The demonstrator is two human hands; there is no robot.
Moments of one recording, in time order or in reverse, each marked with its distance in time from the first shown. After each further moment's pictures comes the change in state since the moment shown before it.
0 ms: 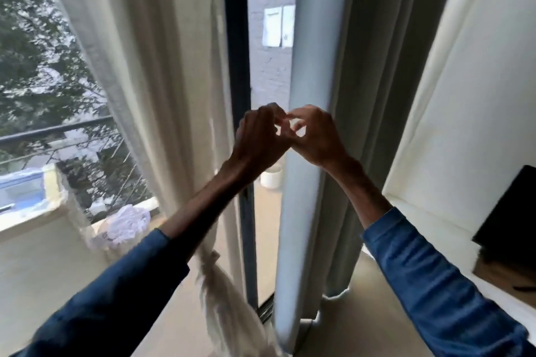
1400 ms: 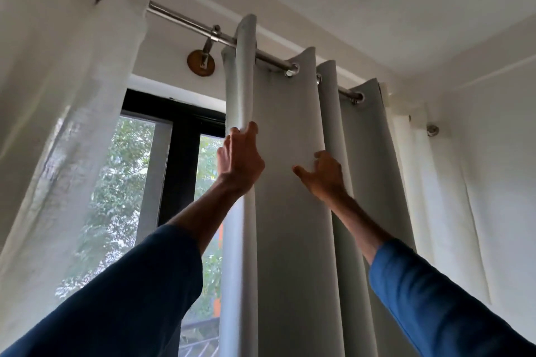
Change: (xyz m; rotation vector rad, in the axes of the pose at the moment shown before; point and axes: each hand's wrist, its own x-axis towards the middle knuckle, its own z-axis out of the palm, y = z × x) left_hand 0.388 0.272 -0.008 0.577 0.674 0.231; right_hand 0.404 0.134 -0.267 0.242 0.332 0.050
